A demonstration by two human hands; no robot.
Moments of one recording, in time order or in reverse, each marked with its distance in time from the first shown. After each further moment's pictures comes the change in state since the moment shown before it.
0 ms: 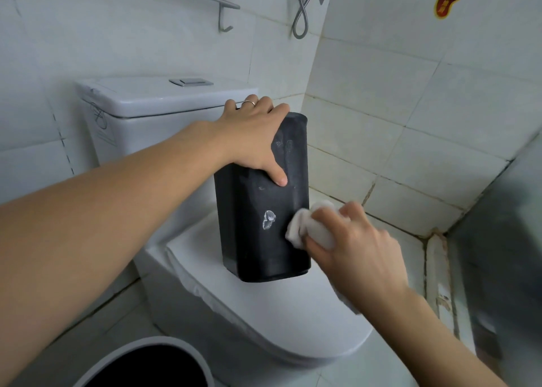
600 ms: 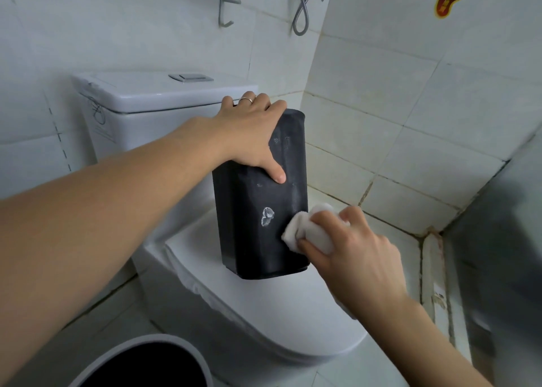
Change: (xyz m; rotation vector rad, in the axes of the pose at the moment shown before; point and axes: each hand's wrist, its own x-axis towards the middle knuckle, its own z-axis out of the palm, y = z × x) left_hand 0.001 -0.008 0.003 -0.004 -0.005 -0.017; right_hand -0.007 -0.008 -0.002 -0.052 -0.075 0.051
